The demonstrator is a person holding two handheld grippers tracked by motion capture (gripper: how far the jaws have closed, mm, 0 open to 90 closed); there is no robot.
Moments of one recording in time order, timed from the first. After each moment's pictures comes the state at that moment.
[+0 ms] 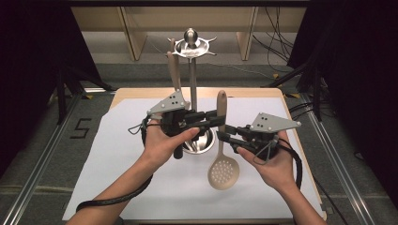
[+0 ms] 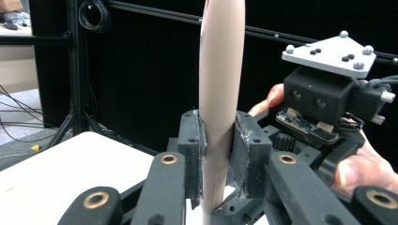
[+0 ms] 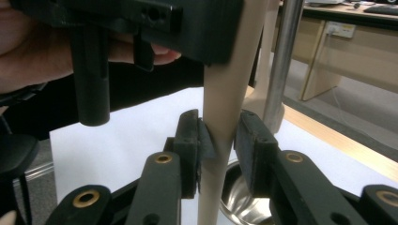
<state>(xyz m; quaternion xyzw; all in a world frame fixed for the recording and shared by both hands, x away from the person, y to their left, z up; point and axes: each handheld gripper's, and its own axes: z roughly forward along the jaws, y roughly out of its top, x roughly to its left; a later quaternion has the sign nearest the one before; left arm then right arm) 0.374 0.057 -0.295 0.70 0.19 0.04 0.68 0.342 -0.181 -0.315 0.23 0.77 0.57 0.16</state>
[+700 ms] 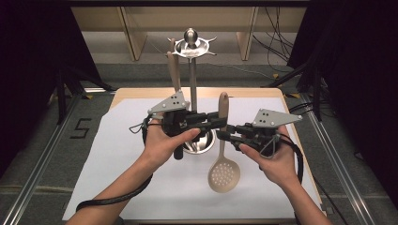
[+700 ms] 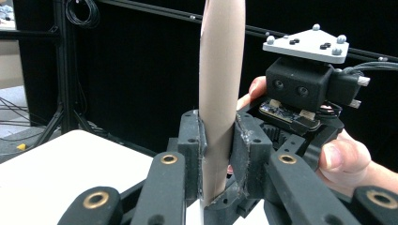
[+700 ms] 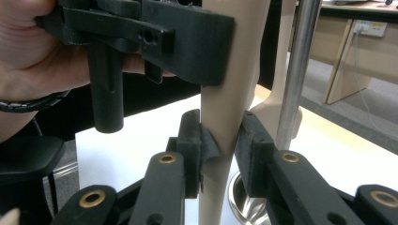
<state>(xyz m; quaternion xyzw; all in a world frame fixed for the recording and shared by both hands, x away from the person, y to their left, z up) 0.375 0.056 -0.294 0.71 0.18 0.02 0.68 0.351 -0.184 -0.312 0.22 0.77 0.59 0.12</state>
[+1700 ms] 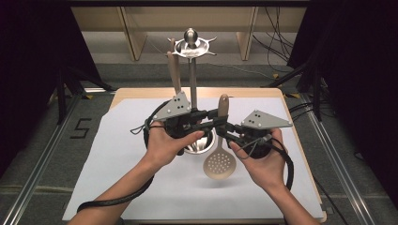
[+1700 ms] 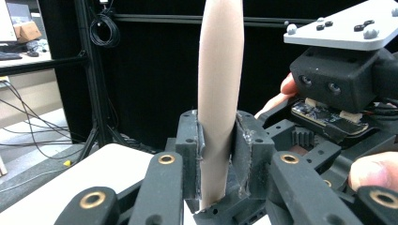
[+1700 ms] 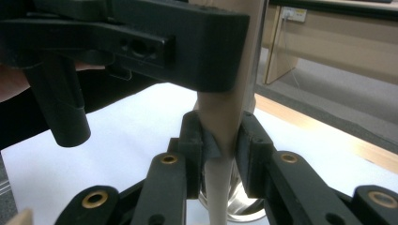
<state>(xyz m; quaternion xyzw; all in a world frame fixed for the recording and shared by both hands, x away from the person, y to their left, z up) 0.371 0.051 -0.292 0.71 0.16 0.11 0.67 0.336 -0.160 -0.307 0.31 0.76 0.53 0.20</state>
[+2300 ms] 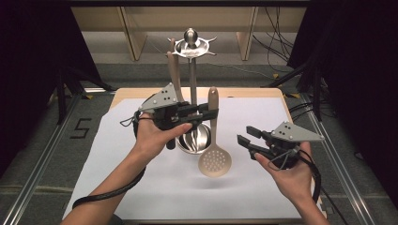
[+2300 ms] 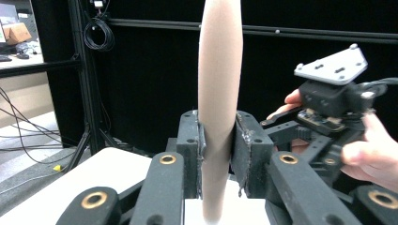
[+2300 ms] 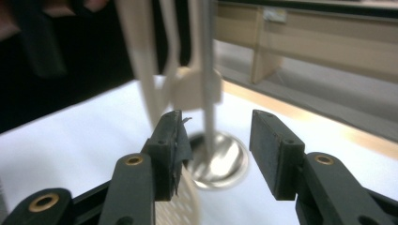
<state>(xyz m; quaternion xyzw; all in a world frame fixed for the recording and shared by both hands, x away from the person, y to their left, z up) 0.385 0.075 -0.285 0.71 0.15 0.09 0.68 0.323 -0.223 -0.329 0.33 0.74 0.54 0.22</state>
